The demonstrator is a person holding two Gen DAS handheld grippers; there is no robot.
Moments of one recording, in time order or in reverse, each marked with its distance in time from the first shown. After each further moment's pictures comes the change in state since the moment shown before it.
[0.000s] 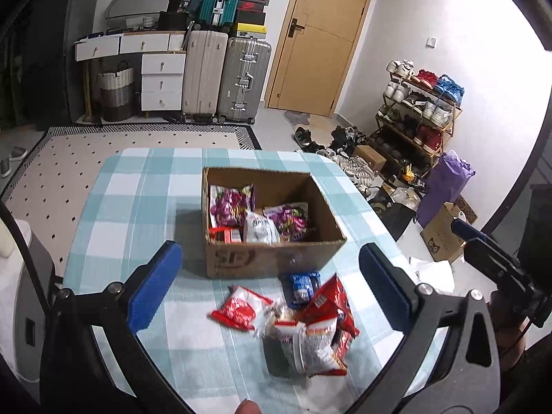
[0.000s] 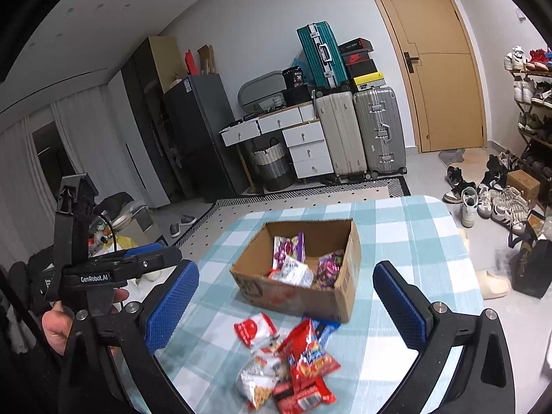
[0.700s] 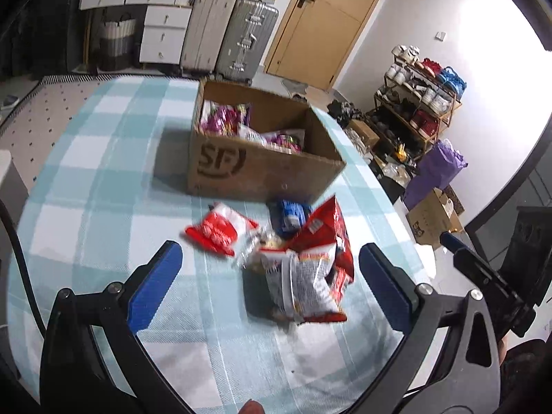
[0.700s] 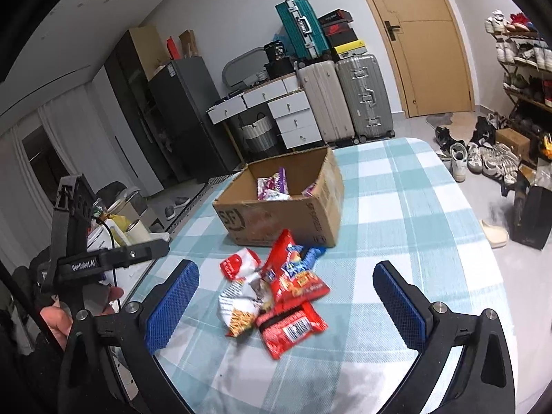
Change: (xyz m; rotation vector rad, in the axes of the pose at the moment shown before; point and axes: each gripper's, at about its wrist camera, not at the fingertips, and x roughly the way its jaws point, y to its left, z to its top) left arm 0.040 0.009 -0.099 -0.109 0.147 -0.066; right arm -0.013 -0.029 -0.095 0.089 0.096 -0.025
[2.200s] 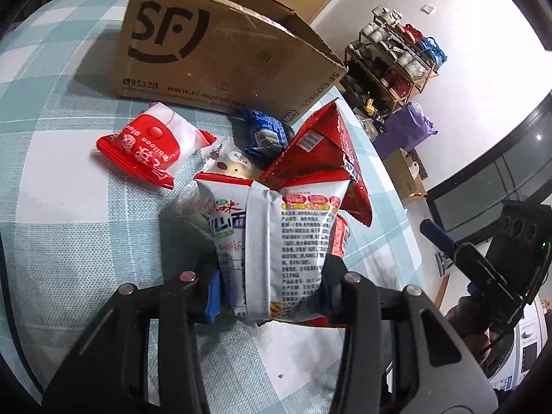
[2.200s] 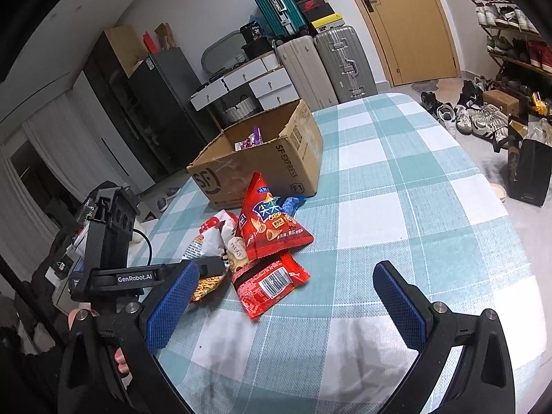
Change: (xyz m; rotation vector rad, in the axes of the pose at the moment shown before) left arm 0.189 -0.021 -0.026 -0.048 0.221 -0.213; right arm 0.020 -0.028 -0.052 0.092 0.082 -0.023
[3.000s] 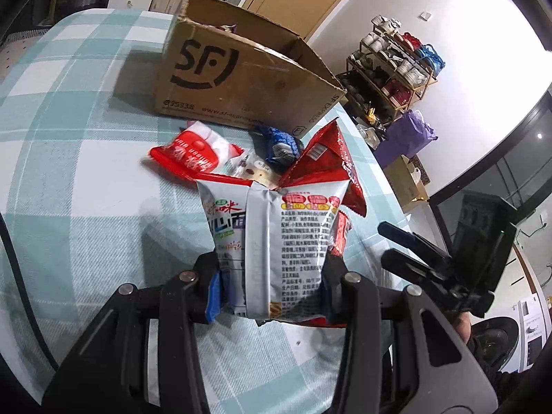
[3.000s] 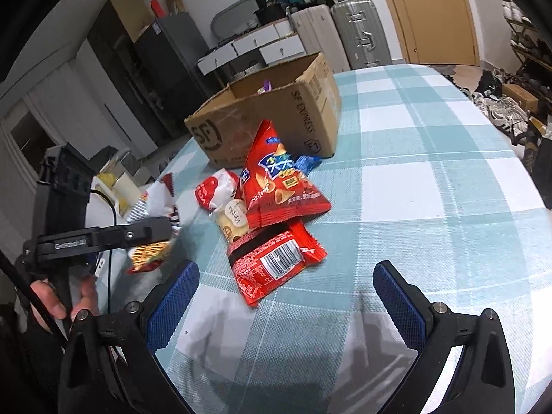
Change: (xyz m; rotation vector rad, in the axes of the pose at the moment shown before) left arm -0.104 0.035 -0.027 0.014 -0.055 0.013; right arm 0.057 0.008 -0.014 -0.073 0.147 0.017
